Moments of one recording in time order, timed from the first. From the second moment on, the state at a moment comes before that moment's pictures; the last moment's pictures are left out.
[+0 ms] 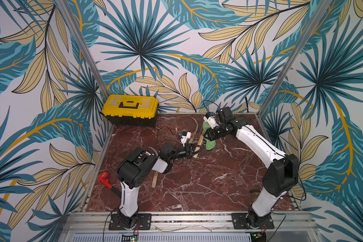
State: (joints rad) left arm -0.59 1.97 0.82 1.37 0.83 -1.46; right arm 0.36 1.74 1.60 -0.83 -0.31 -0.01
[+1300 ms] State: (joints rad) left arm -0.60 1.89 0.69 1.35 0.76 -1.51; right arm 0.27 2.16 1.96 -0.84 -0.41 -0.03
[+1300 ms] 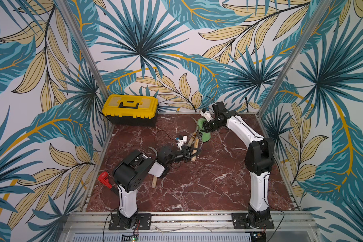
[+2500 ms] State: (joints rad) left arm -0.63 1.85 0.67 1.38 0.86 -1.47; right arm 0.18 1.99 1.77 -0.81 -0.42 0.07
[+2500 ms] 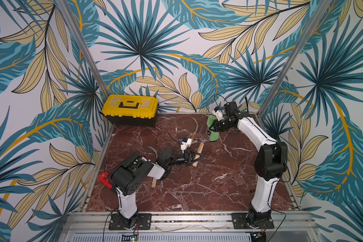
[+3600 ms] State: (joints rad) left arm -0.63 1.89 0.76 1.38 0.87 -1.48; right arm 0.19 1.92 1.69 -0.81 -0.55 0.06
